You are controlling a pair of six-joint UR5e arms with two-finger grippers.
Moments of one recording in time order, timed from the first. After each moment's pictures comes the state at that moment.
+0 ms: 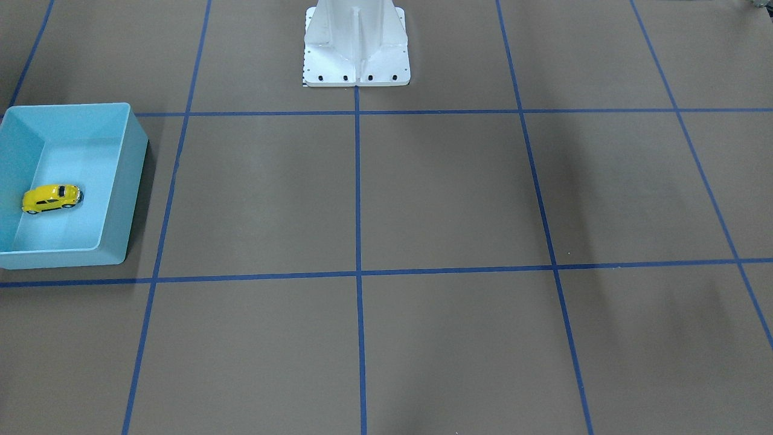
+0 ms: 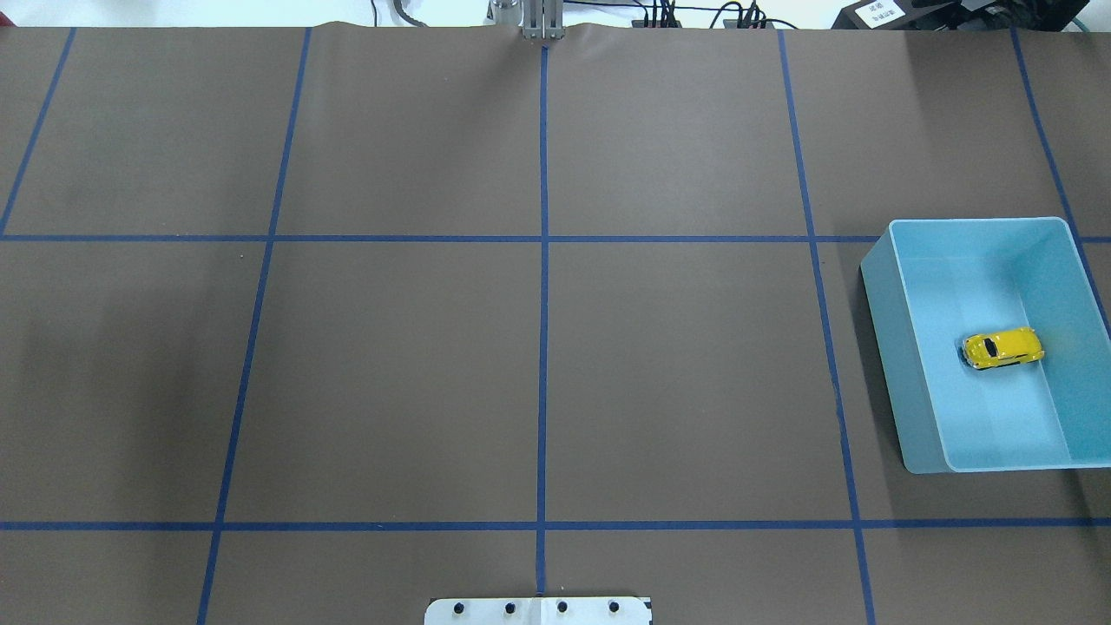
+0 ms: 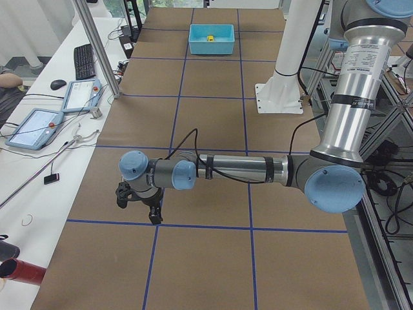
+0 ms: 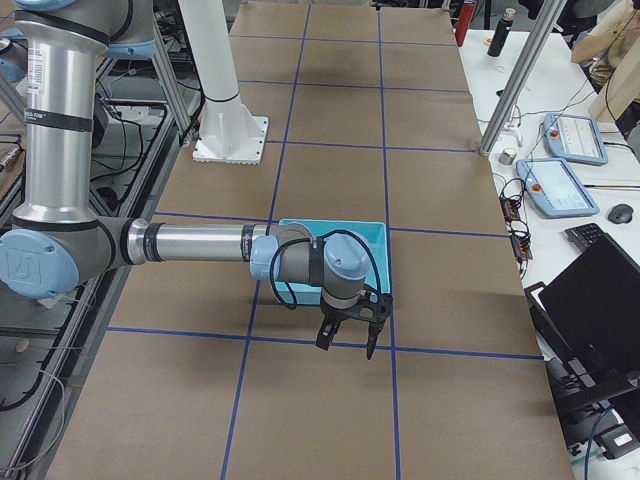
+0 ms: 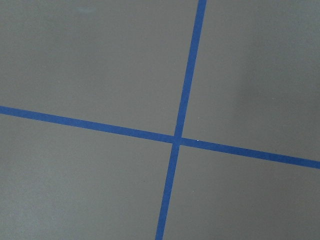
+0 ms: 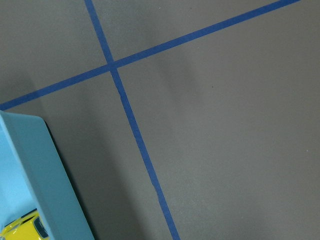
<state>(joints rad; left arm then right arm) -1.49 -1.74 -1.43 -1.58 -2.38 -0.23 1.57 -1.69 1.72 -1.62 2.32 0.30</state>
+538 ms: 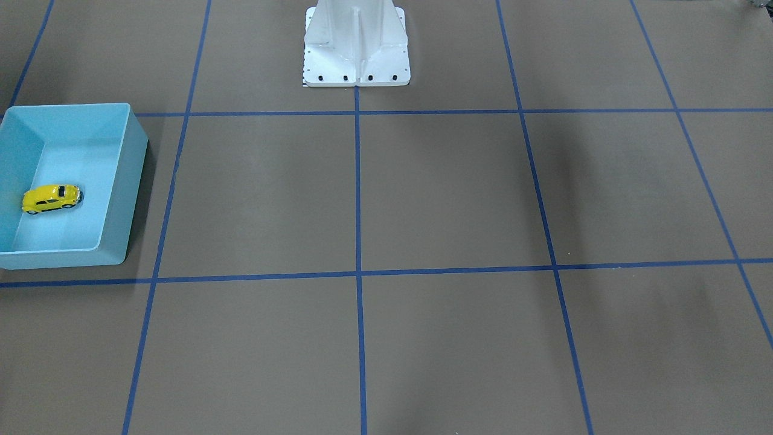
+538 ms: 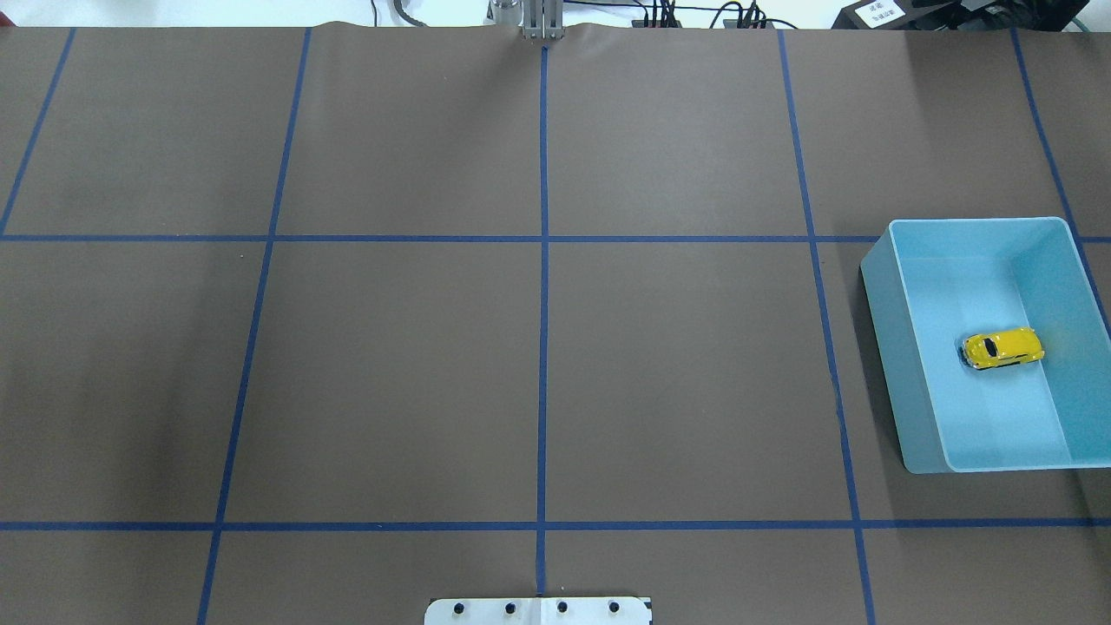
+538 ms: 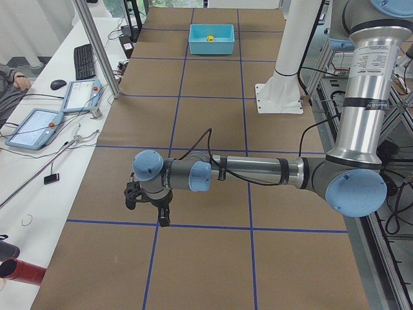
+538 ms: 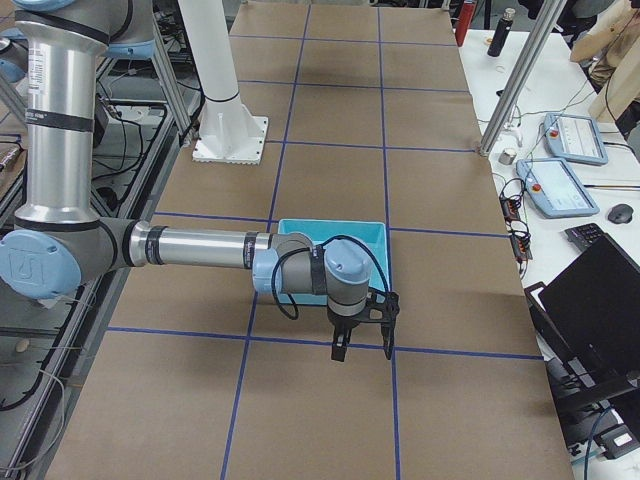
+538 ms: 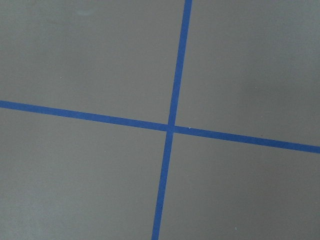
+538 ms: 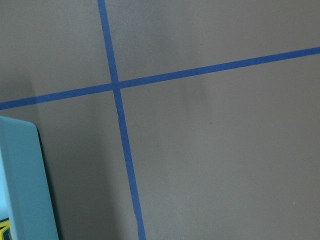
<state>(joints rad) -1.55 -1.65 -1.51 -1.59 -2.38 -0.22 1.57 -1.68 1.67 -1.50 2.28 0.21</state>
